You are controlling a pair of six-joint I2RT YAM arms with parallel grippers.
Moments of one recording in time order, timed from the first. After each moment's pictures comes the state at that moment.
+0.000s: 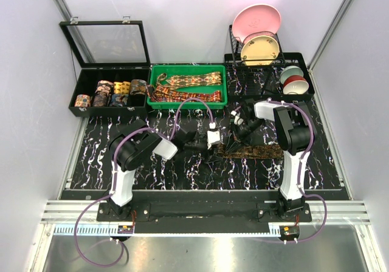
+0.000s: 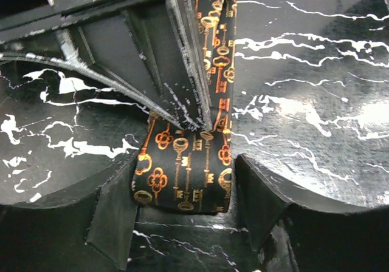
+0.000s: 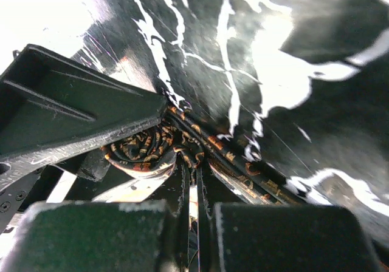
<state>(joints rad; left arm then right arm) -0.76 2.00 0.80 0.76 0.73 0.28 0.26 2.08 1.25 -0.84 -0.75 0.21</state>
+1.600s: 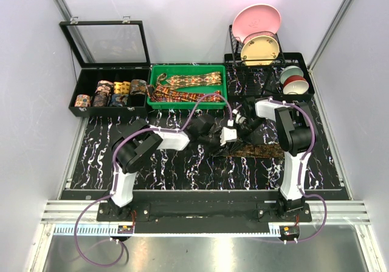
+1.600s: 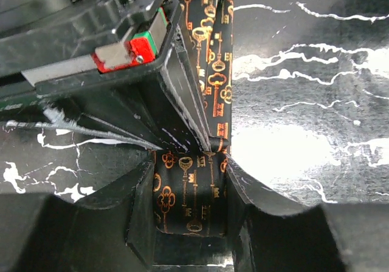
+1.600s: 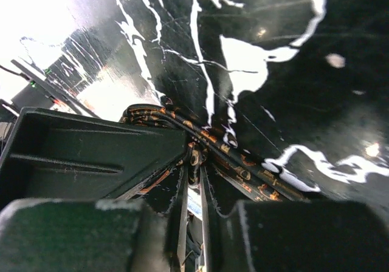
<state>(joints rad) -0.84 2.01 1.07 0.27 0.63 0.43 0.27 2.07 1.27 -0.86 -0.68 0.19</state>
